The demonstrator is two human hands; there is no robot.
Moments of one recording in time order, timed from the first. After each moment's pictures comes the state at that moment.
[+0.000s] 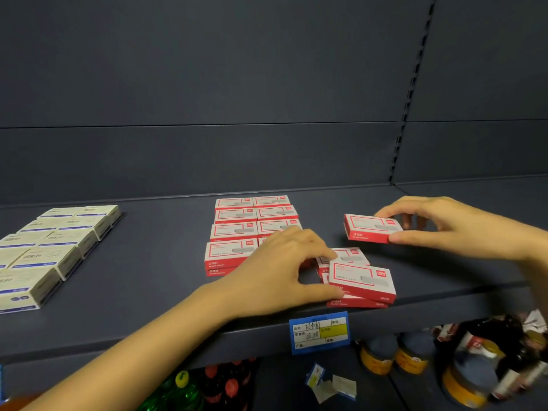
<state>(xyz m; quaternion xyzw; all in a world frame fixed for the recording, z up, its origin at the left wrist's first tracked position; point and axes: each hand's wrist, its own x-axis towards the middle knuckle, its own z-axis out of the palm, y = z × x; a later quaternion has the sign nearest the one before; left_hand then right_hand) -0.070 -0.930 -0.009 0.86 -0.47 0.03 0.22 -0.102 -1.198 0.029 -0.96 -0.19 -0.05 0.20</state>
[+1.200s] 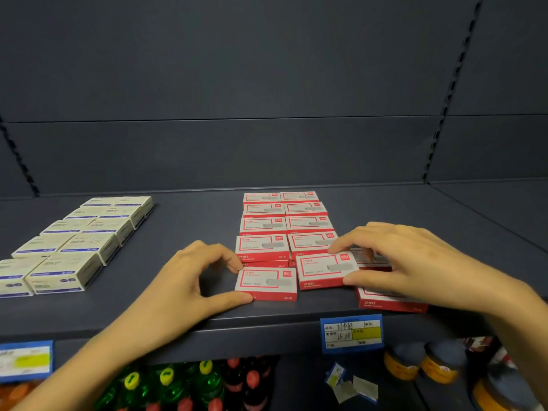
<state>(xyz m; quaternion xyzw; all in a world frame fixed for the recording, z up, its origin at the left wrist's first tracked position) -0.080 -0.810 -0.032 0.90 -0.27 0.11 0.33 -0.108 -1.099 0.011 -0.96 -0.25 -0.05 0.07</state>
